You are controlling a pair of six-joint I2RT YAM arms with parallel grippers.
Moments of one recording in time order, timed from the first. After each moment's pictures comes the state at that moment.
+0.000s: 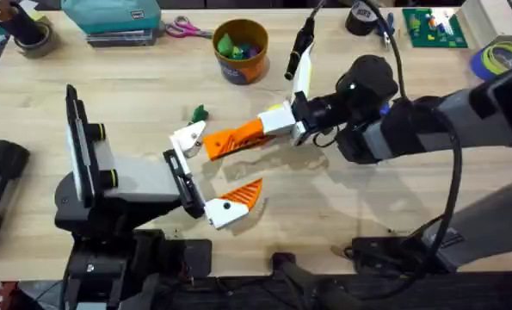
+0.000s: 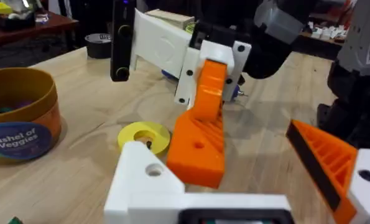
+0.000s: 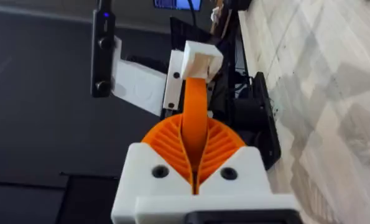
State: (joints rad) left arm -0.01 0.01 0.01 -0.11 1.10 0.00; right arm 0.50 1.79 0.56 1.34 -1.36 1.52
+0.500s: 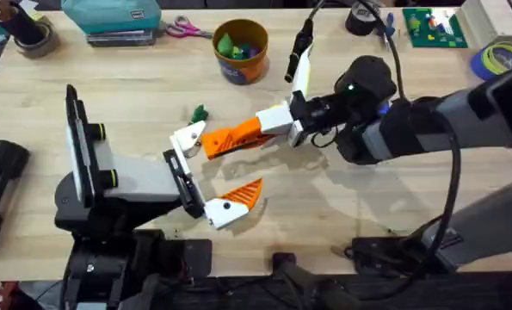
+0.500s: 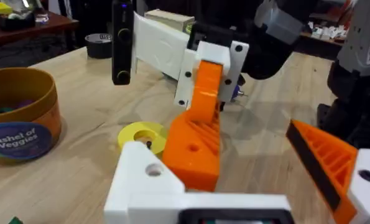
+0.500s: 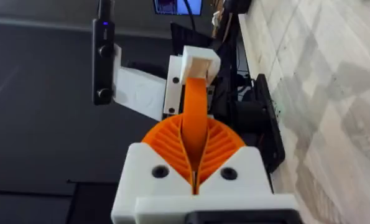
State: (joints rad) left arm -0.01 0.01 0.01 -0.11 1.10 0.00; right arm 0.51 1.79 0.56 1.33 -1.33 1.55
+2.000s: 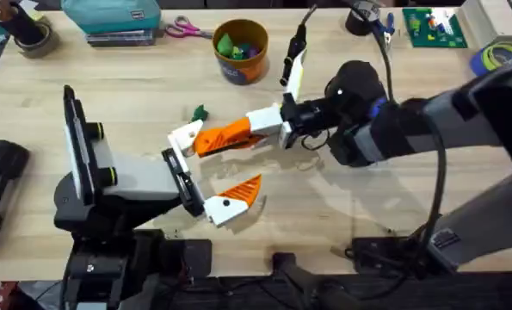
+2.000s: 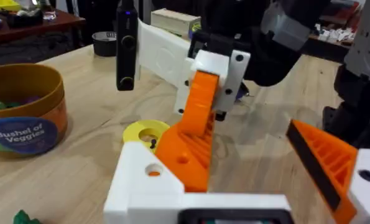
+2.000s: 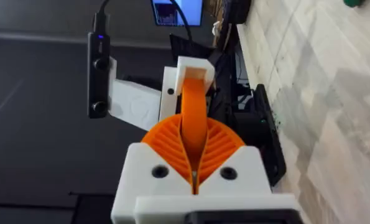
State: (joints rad) left arm 0.00 0.01 0.01 -0.11 1.08 -0.01; right arm 0.55 1.83 0.57 1.33 -1.25 1.55
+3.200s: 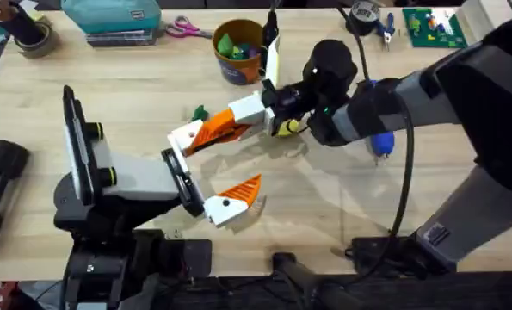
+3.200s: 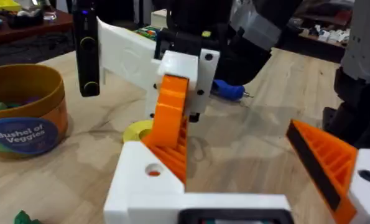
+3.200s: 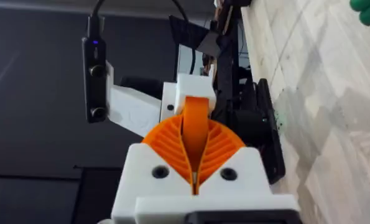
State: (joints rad) left arm 0.00 0.01 0.01 -0.11 1.08 -0.02; right arm 0.57 1.95 0.78 1.25 -1.36 1.56
